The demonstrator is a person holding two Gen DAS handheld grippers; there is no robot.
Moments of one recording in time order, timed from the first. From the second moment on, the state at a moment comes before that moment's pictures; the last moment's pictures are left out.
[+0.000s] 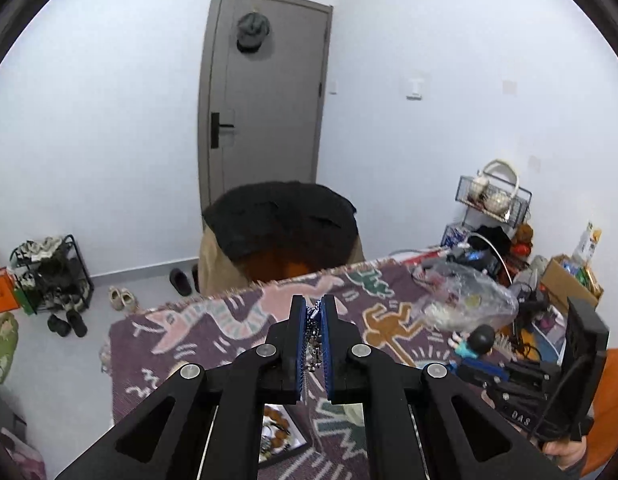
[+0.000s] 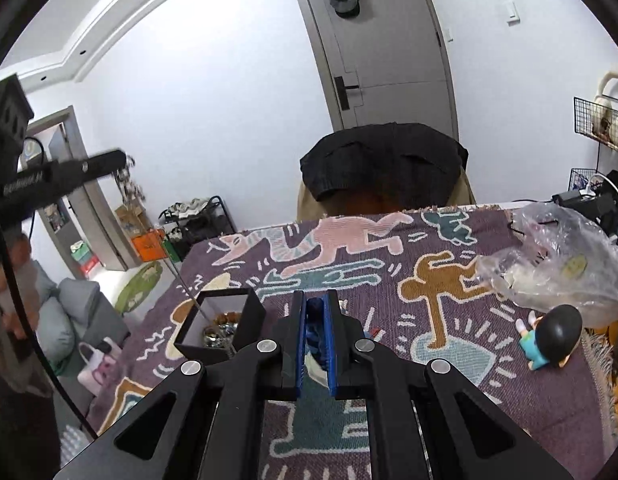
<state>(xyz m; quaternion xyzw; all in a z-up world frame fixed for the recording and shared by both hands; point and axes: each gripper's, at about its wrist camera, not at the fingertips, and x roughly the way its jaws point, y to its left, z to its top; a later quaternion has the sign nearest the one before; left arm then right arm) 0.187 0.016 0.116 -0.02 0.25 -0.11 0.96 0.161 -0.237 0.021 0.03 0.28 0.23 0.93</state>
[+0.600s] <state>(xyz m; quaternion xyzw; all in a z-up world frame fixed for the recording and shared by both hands) 0.187 0.033 0.168 -0.01 0.21 -0.08 0.98 0.170 -0.234 0.002 0.04 0.30 0.23 0.92</state>
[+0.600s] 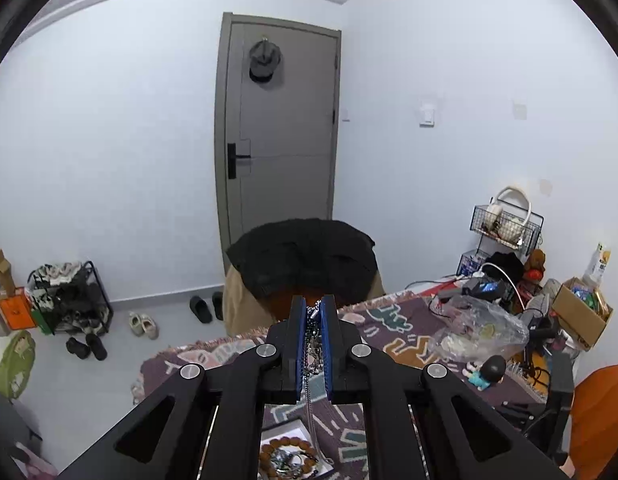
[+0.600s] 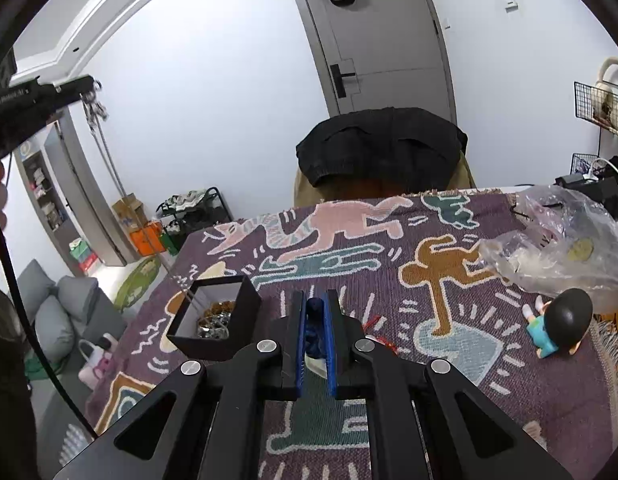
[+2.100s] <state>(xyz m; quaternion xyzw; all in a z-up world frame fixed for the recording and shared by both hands) 0.177 0.136 -0.028 -0.18 0.31 -0.05 0.93 0.212 -0.069 -0.014 -0.03 0.34 0.32 0.89</state>
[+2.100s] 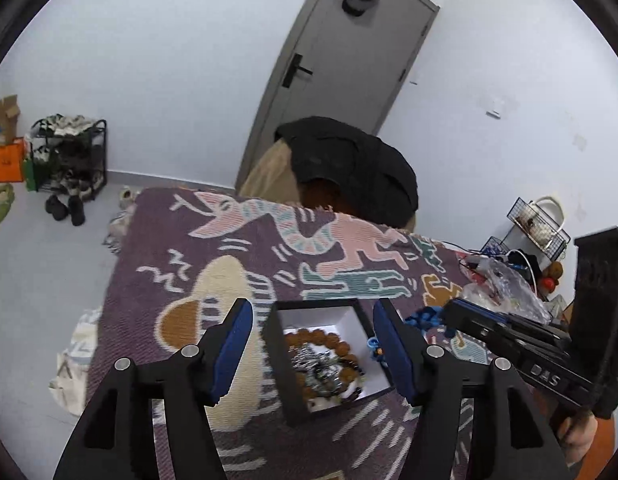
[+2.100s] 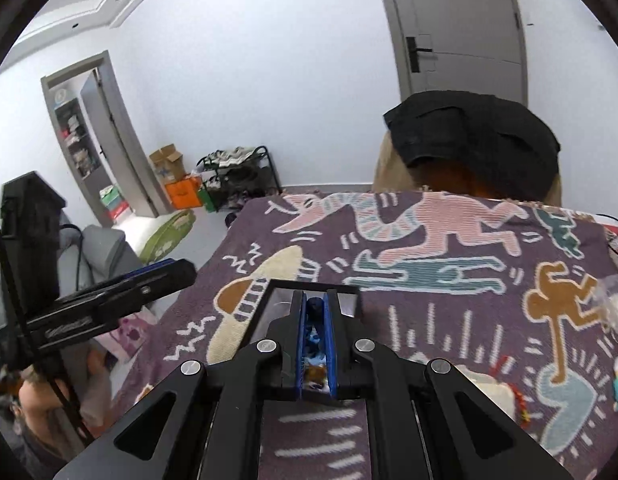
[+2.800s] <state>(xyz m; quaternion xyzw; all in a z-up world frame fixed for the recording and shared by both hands) 0.173 0.127 -0.044 -0.19 0.32 -0.05 0.93 0.203 -0.145 -0.034 0.07 0.37 0.25 0.89</state>
